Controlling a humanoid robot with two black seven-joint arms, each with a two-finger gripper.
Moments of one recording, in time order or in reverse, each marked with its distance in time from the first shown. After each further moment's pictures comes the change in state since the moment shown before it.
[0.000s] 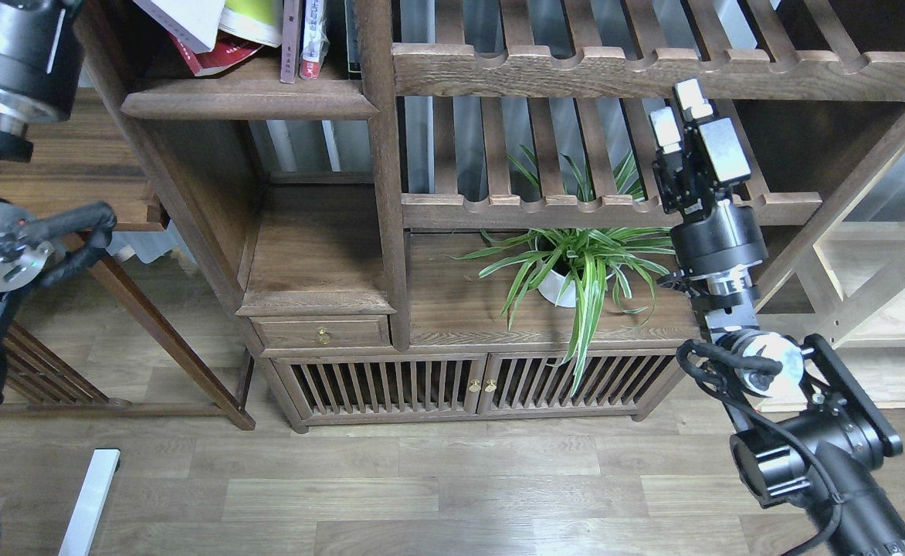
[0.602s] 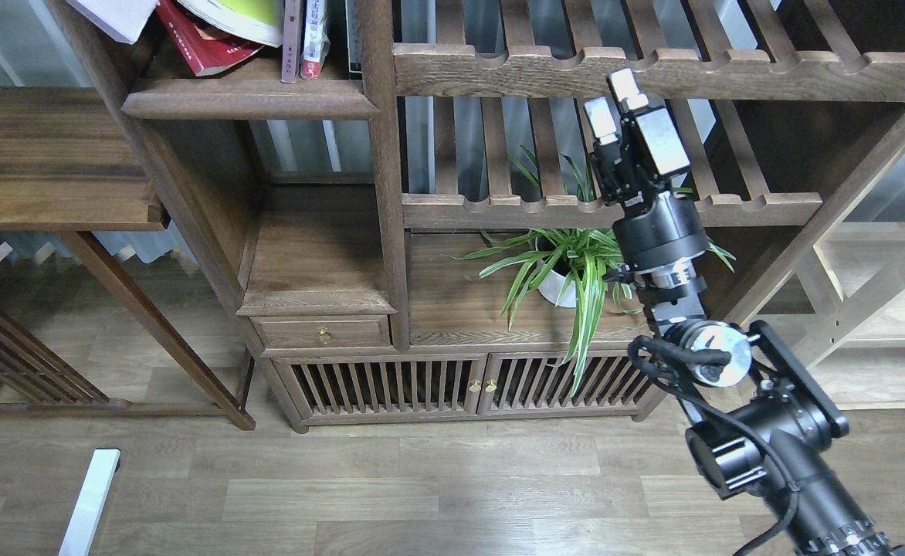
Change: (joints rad) left arm 0.113 0.350 -0.090 -0.069 -0.275 -0.276 -0.072; right arm 0.057 0.038 -0.095 0.001 -0.007 0.000 -0.002
